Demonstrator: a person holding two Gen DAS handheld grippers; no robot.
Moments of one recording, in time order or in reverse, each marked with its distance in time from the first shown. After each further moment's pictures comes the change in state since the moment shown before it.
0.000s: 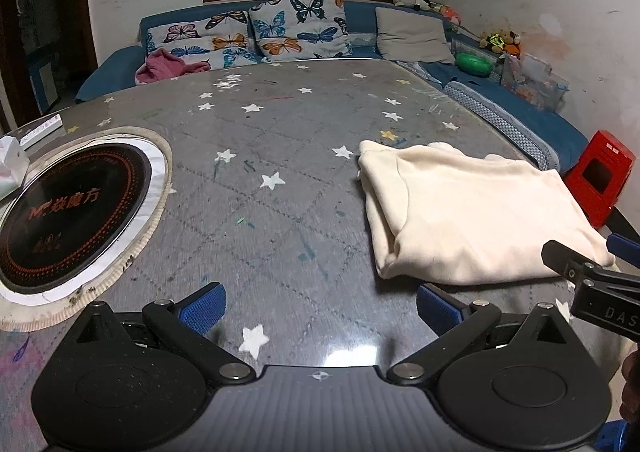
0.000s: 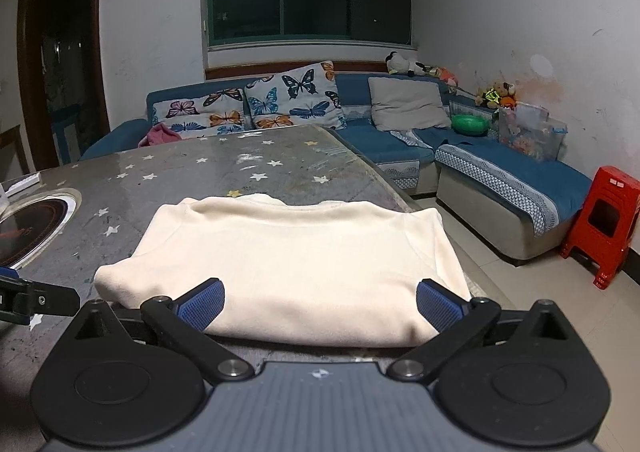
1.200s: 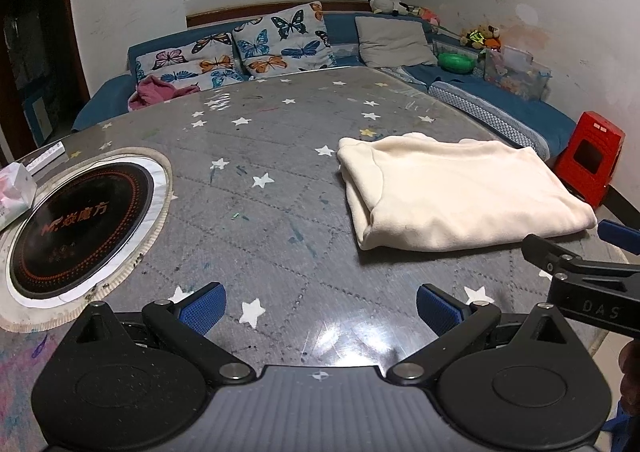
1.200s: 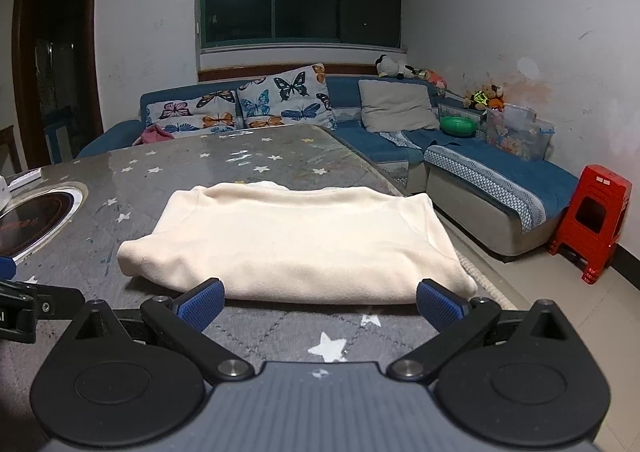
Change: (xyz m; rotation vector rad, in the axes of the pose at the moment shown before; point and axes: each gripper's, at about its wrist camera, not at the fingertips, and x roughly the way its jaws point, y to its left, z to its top) left arm -0.024 -0.010 -0.021 0.090 -0.048 0.001; right arm -0.027 0.014 -0.021 0.002 -0.007 -0.032
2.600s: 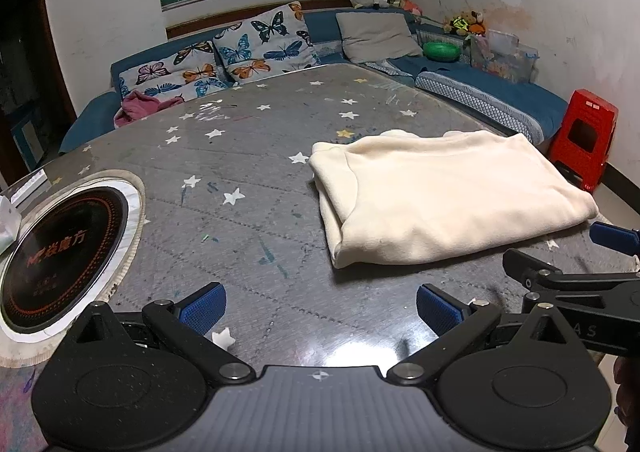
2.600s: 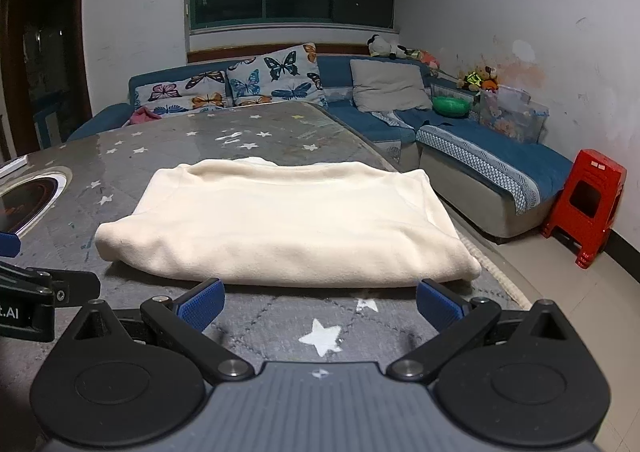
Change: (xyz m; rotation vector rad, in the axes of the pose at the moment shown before) left arm 0.022 -0.023 0.011 0.086 0.004 -0.001; right arm 0.018 -0.002 -0.005 0.009 0.063 -0.029
